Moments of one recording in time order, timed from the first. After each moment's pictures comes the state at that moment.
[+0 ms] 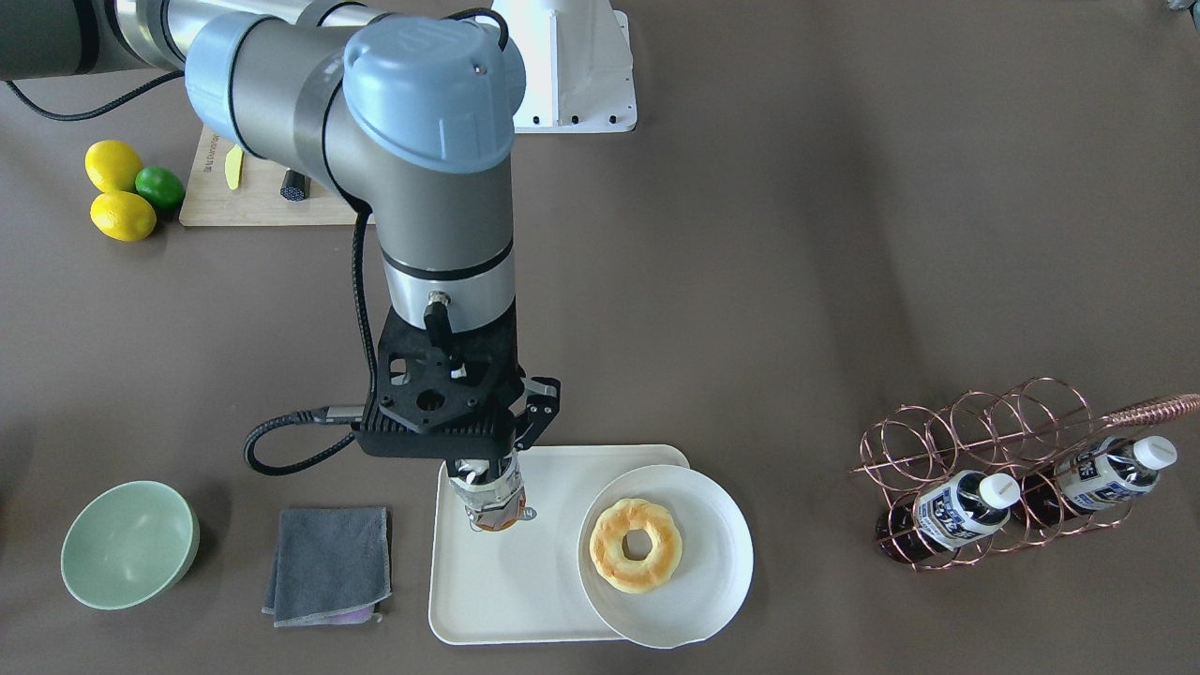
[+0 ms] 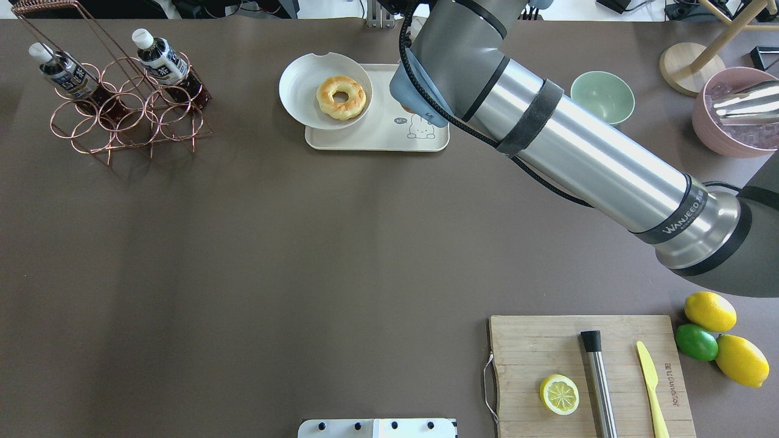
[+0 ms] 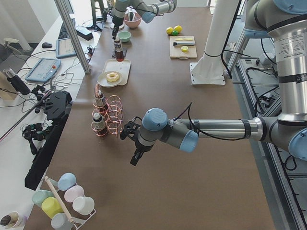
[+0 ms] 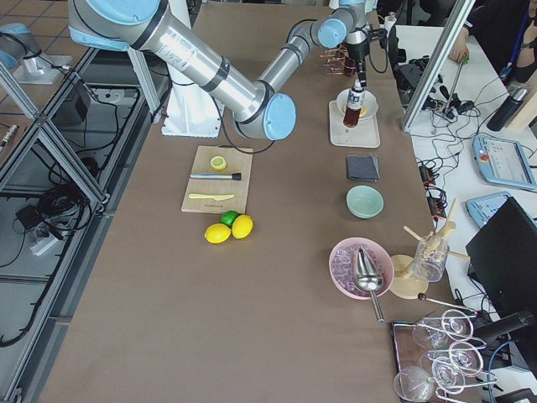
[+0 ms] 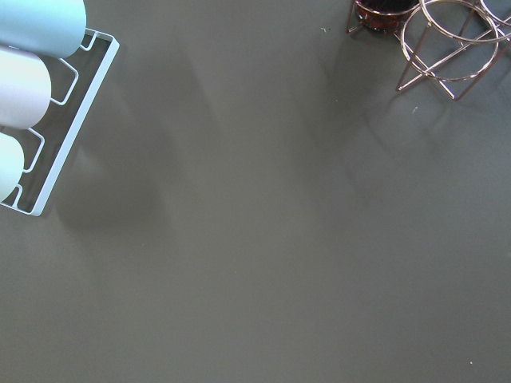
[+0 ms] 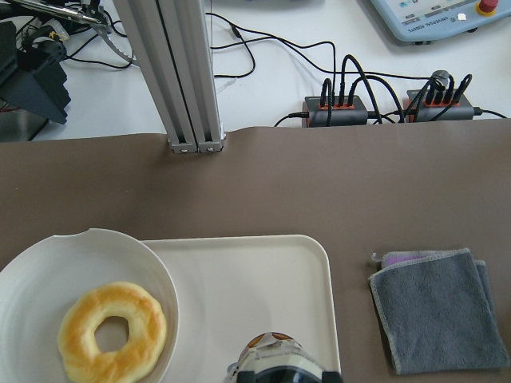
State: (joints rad) left arm -1.55 -1.35 -1.77 -2.00 -2.31 0.11; right arm 0.86 -0.47 1.30 -1.63 1.80 1.02
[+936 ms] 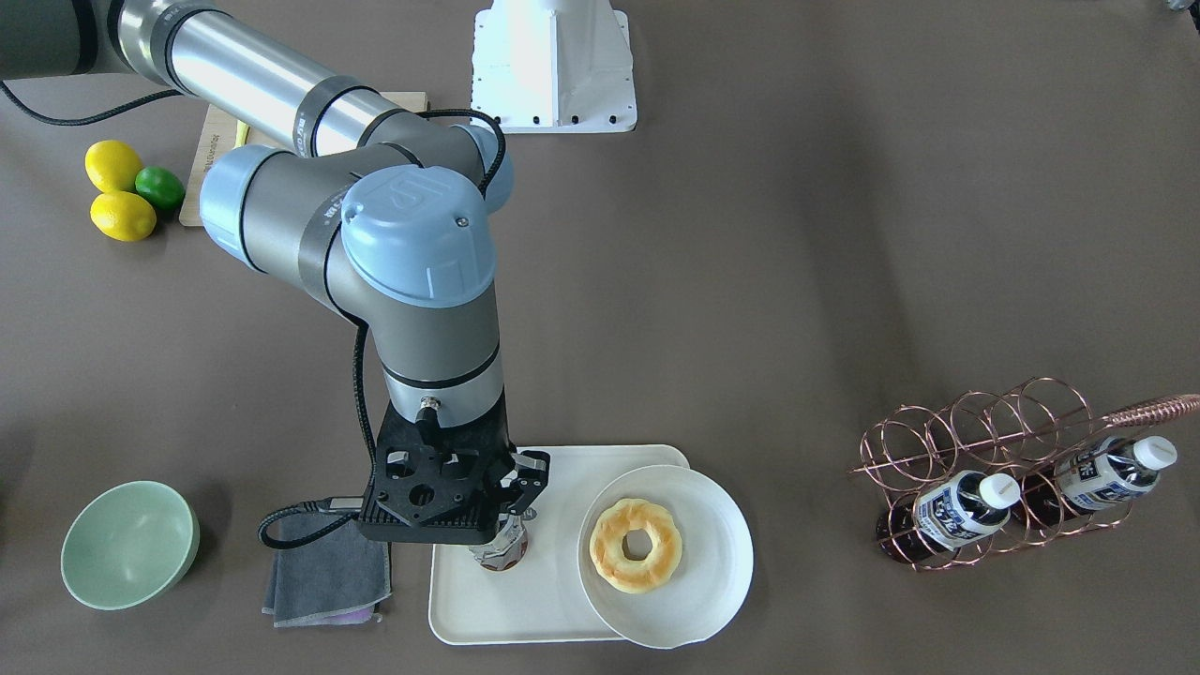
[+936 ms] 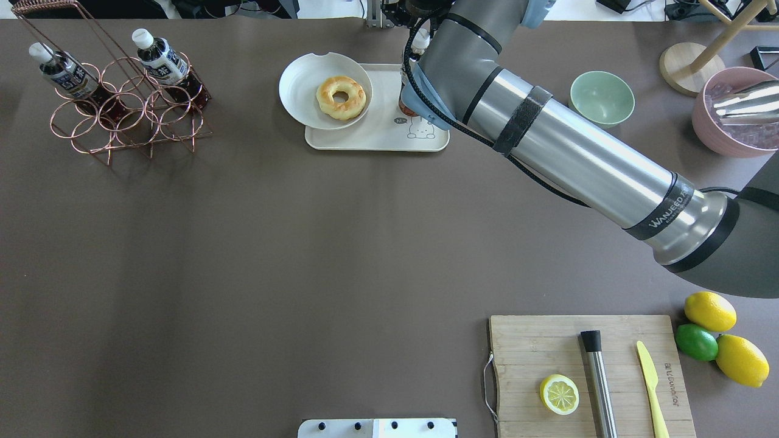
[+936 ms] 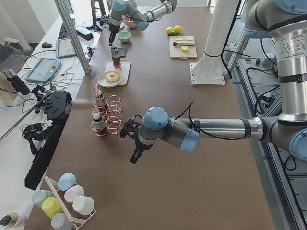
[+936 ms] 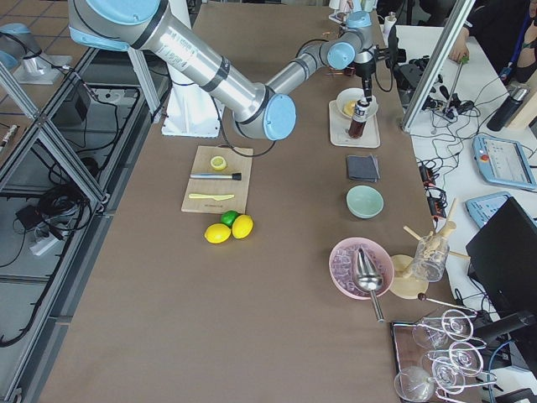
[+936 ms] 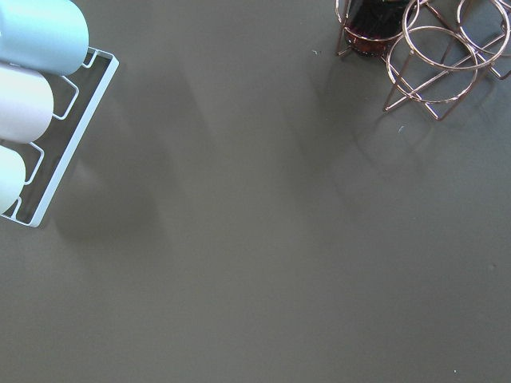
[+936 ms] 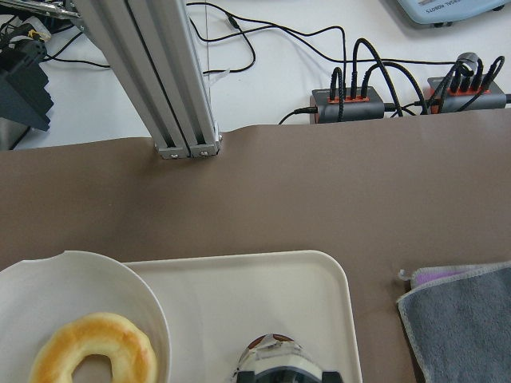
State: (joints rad) left arm -1.56 -1.35 -1.78 -2.00 -2.33 0.11; right arm 0.86 -0.48 1.12 -1.43 1.82 1.06
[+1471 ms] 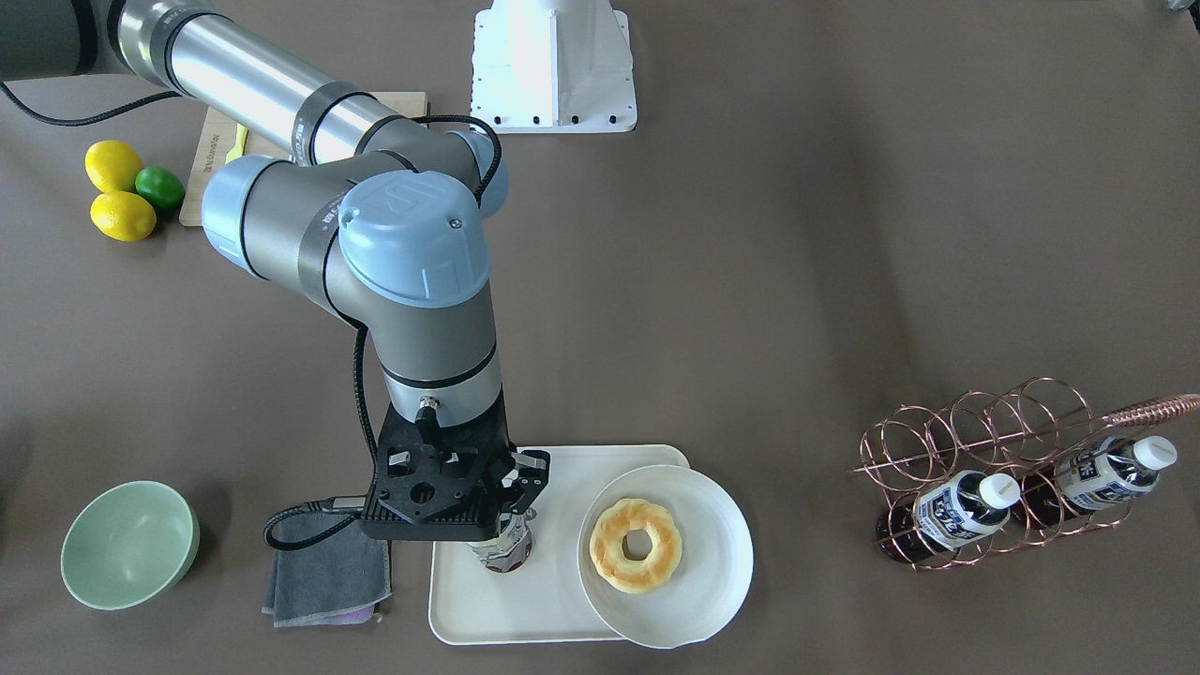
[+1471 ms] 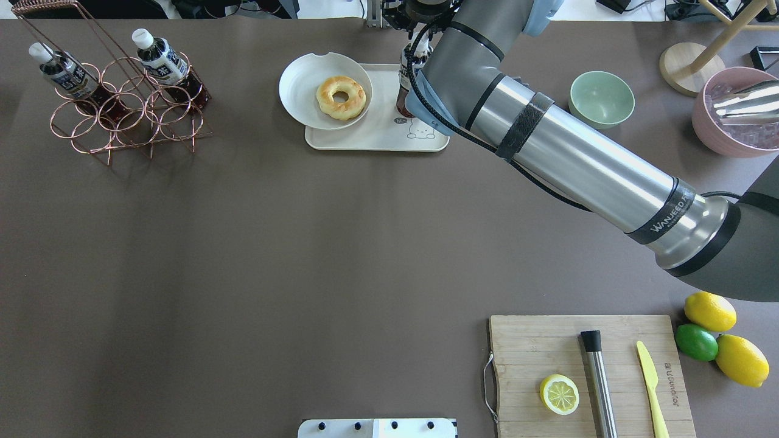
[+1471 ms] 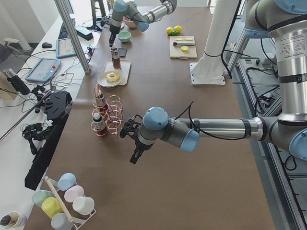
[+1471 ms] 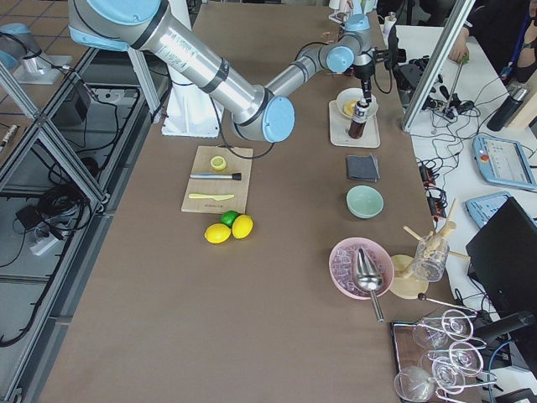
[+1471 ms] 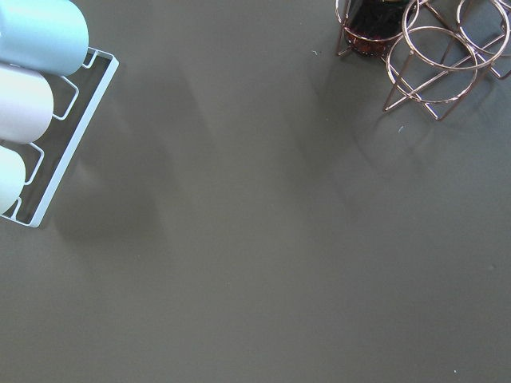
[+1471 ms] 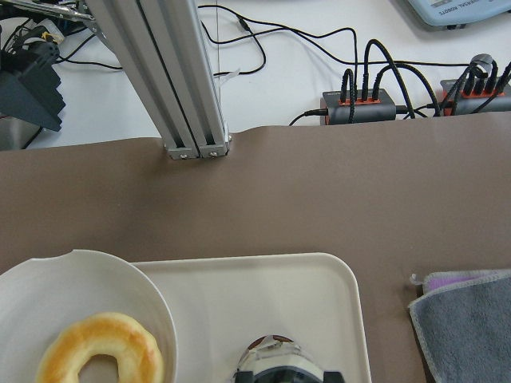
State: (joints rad) left arm -1.56 -1.35 -1.78 -2.00 -2.33 0.11; right arm 0.85 -0.49 1.12 -1.39 1.81 1.06
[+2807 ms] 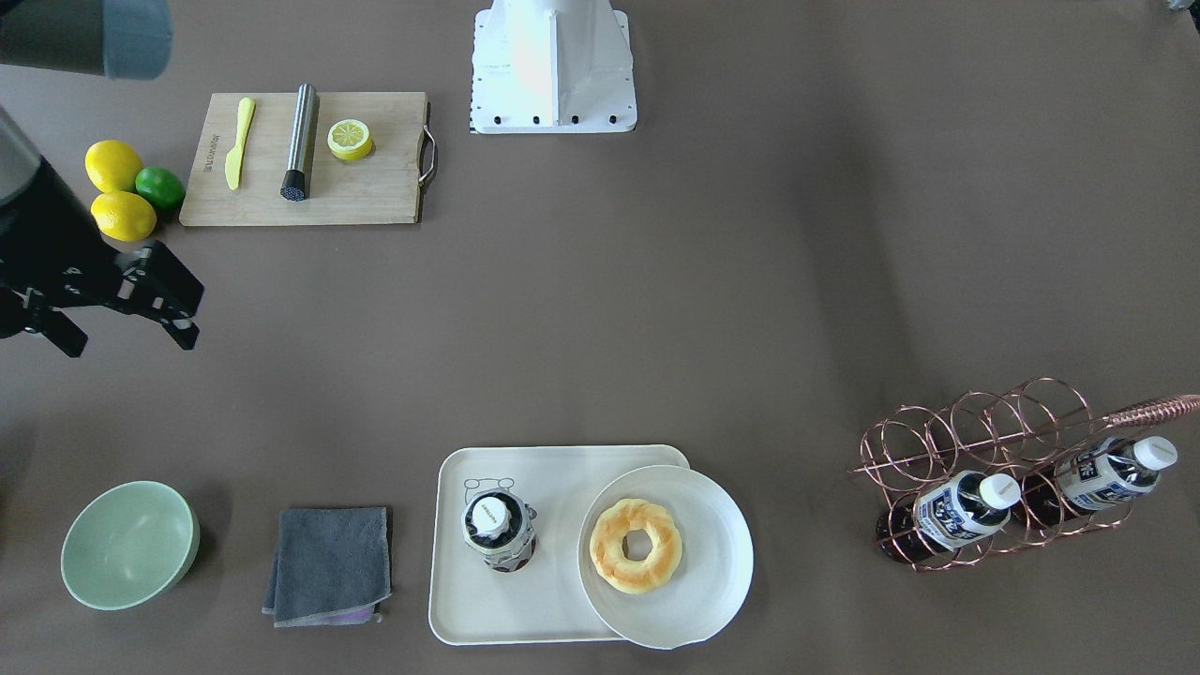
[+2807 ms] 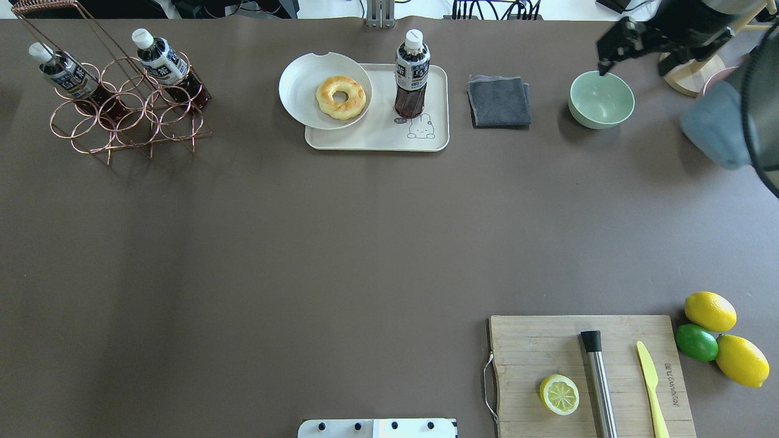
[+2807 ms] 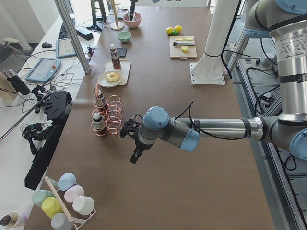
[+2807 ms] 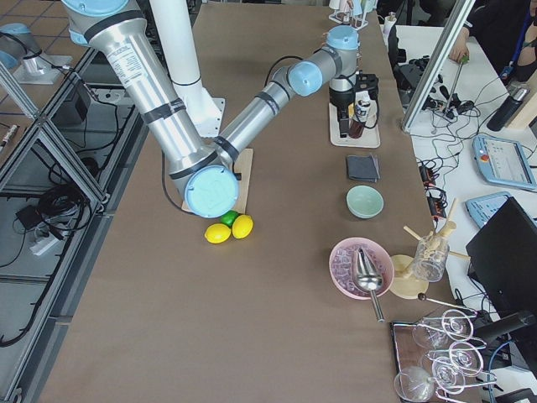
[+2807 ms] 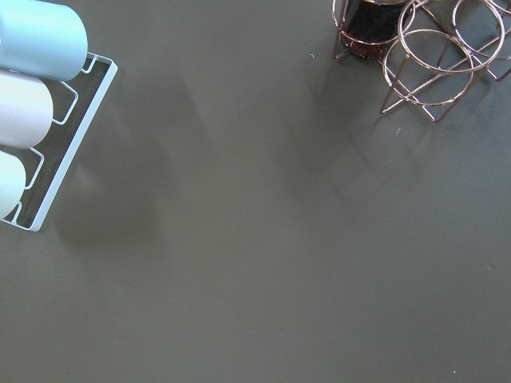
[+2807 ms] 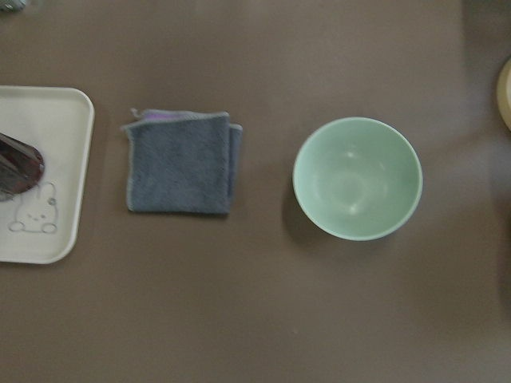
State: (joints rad) left arm -1.57 -1.35 -1.78 -2.00 -2.33 0.12; right arm 1.12 -1.07 1.88 -1.76 2.16 0.70
